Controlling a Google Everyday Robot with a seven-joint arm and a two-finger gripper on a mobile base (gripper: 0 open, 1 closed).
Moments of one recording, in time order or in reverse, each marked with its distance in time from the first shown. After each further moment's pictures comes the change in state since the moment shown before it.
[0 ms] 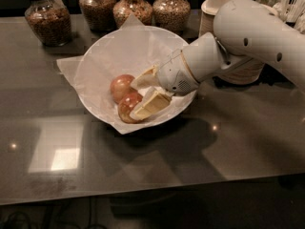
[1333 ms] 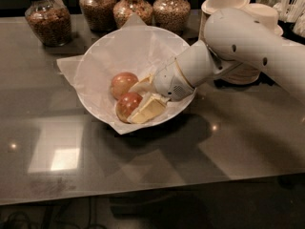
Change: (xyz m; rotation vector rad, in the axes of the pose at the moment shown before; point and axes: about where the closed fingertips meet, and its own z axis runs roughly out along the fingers) arm 0.014 0.004 0.020 -0.056 0.027 0.045
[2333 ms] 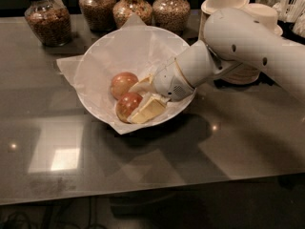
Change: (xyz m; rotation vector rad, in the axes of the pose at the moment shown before) arm 0.000 0.000 0.000 0.000 0.000 0.000
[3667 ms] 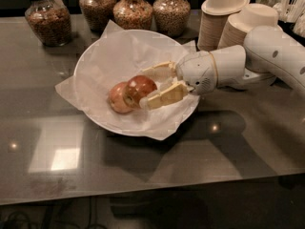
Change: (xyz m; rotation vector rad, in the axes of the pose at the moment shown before) arm -0.035 0.000 -0.063 -0.025 -0.485 0.014
